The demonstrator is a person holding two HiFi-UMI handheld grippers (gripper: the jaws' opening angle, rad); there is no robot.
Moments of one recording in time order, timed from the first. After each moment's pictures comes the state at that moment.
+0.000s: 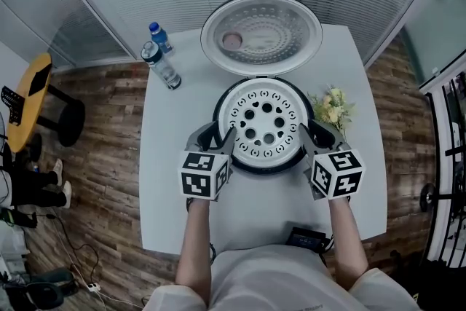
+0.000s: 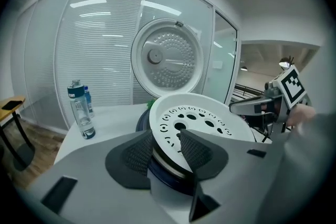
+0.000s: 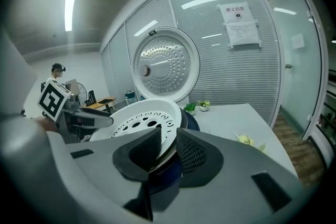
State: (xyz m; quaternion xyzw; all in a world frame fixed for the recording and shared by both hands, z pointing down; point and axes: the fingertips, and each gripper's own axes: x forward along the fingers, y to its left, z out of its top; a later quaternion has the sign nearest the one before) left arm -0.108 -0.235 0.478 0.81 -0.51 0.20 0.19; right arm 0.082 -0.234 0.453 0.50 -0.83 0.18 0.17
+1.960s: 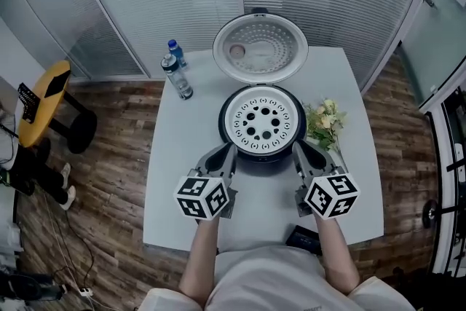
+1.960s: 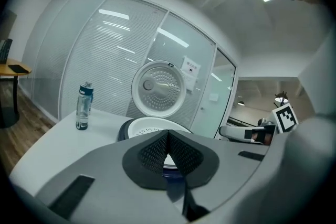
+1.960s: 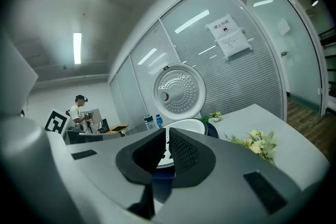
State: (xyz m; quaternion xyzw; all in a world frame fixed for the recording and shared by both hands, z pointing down) left arm -0.088 -0.147 0.415 0.83 -0.52 0.02 0.21; right arm 0.078 -0.150 0.397 0.48 -0.86 0.19 0.01
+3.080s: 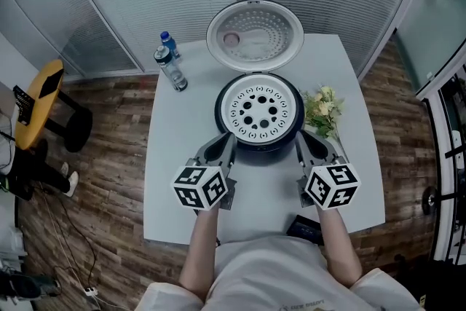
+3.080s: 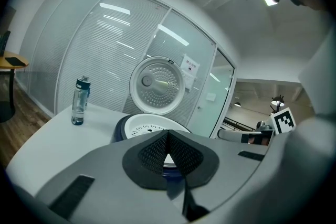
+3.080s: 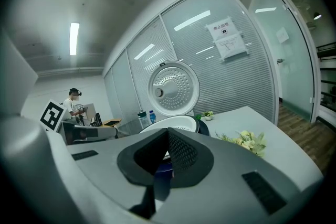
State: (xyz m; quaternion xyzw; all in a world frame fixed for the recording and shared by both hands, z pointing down) left arm -0.080 -0.151 0.422 0.84 -0.50 0.02 0.23; right arm 0.090 -0.150 0.407 0.51 -0.84 0.19 0.04
